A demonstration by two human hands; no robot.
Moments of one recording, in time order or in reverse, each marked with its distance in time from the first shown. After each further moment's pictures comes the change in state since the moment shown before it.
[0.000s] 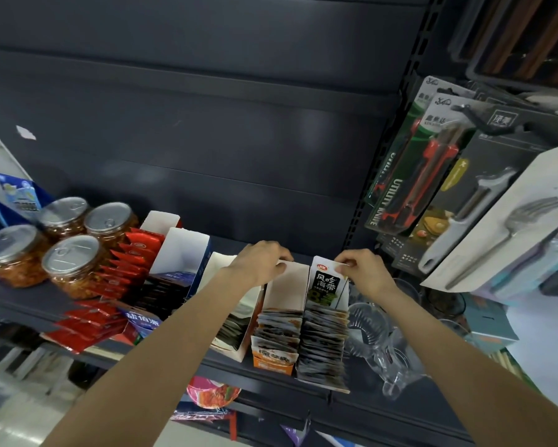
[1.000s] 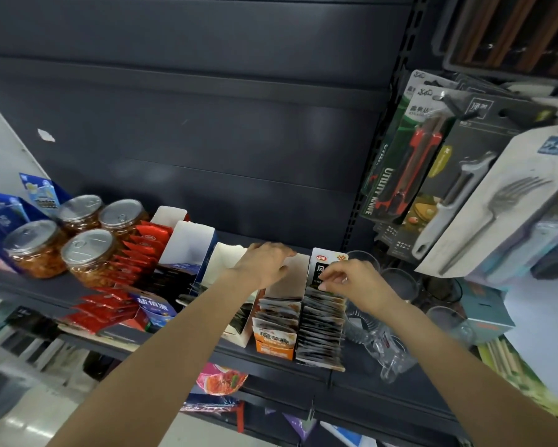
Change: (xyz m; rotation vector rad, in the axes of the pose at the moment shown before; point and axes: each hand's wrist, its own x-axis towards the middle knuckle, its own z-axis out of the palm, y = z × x) left_hand -0.025 0.018 0.010 0.135 0.024 0.001; right_hand -0.052 -0.017 -0.001 -0.041 -0.149 -0.184
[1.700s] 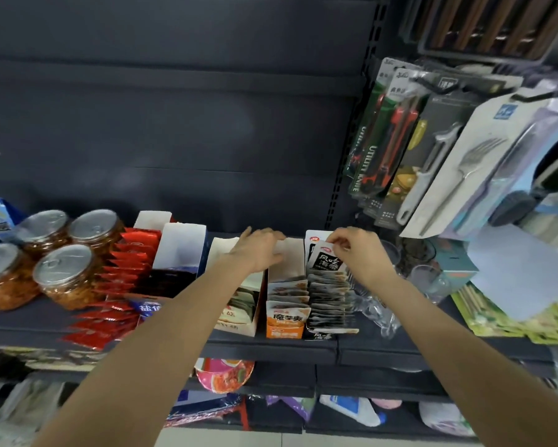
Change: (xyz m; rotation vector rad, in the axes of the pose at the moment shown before) left_hand -0.002 -0.024 0.000 -0.034 -0.036 0.085; right_hand -0.021 -0.037 0.013 -0.148 0.424 0.143
